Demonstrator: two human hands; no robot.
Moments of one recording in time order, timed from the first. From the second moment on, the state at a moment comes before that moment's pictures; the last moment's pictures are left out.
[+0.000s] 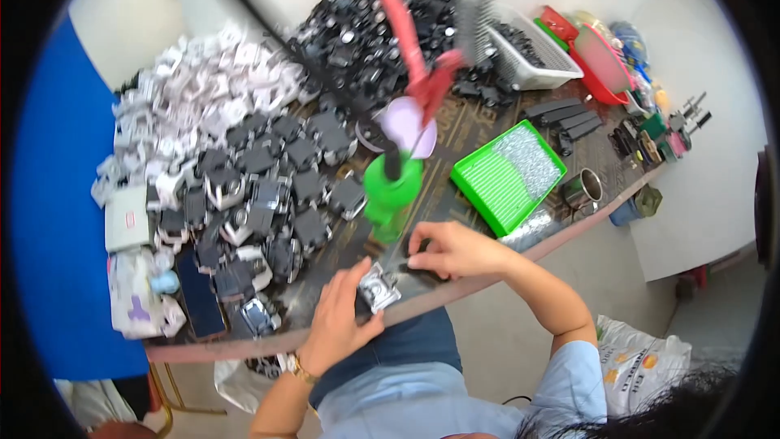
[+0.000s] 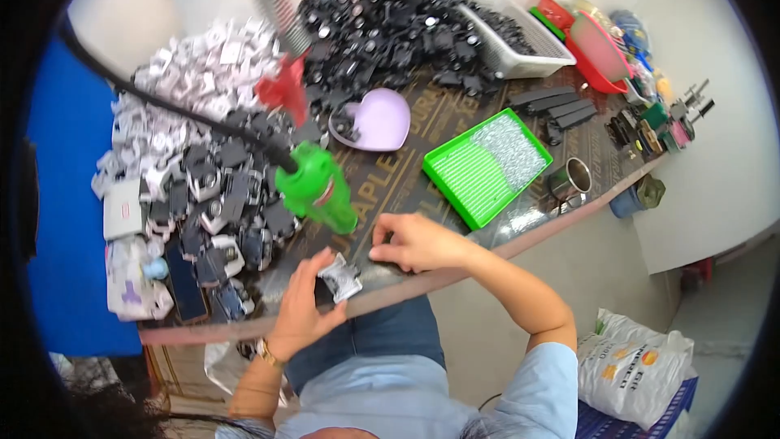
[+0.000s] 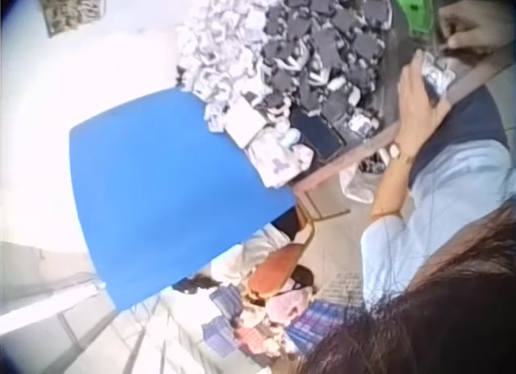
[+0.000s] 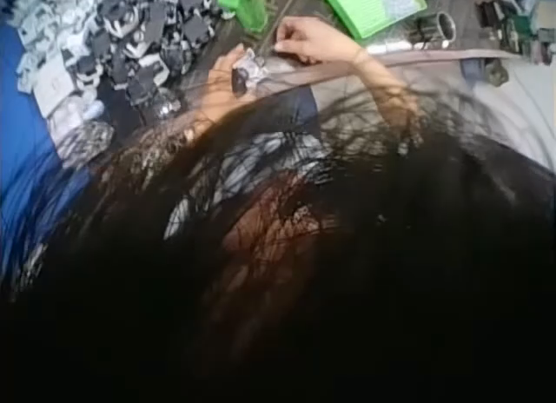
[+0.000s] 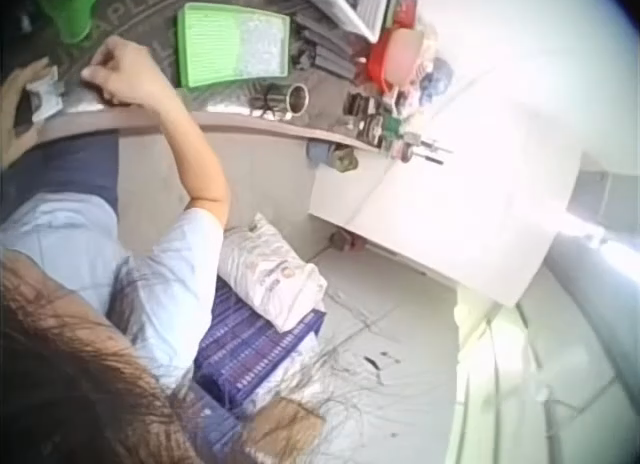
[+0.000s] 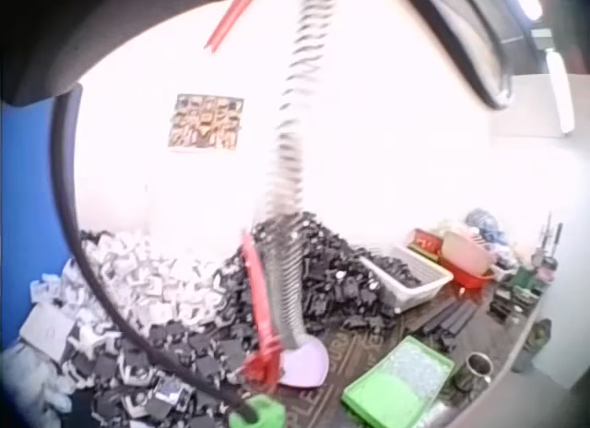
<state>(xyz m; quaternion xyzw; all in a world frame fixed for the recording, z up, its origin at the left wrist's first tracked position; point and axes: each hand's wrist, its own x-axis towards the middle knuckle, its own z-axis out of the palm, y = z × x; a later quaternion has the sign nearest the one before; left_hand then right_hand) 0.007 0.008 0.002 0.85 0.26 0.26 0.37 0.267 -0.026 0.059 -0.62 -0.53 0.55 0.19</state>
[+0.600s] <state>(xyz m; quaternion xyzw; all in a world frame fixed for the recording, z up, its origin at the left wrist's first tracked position) 0.018 0.002 -0.007 0.89 0.25 0.28 0.25 0.486 0.149 0.002 -0.70 -0.60 -0.36 0.11</state>
